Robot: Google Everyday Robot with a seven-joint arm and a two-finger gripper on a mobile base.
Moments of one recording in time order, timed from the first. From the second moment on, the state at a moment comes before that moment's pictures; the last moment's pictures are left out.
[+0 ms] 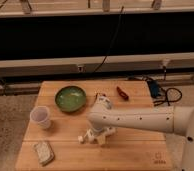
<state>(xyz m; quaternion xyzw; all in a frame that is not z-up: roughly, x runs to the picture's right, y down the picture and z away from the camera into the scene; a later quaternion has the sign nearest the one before) 0.005 0.253 0.812 -0.30 -0.12 -0.20 0.92</state>
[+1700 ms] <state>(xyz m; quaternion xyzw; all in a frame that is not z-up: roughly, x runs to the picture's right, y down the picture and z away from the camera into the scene) 0.006 0.228 0.784 -0.32 -0.11 -0.19 0.92</state>
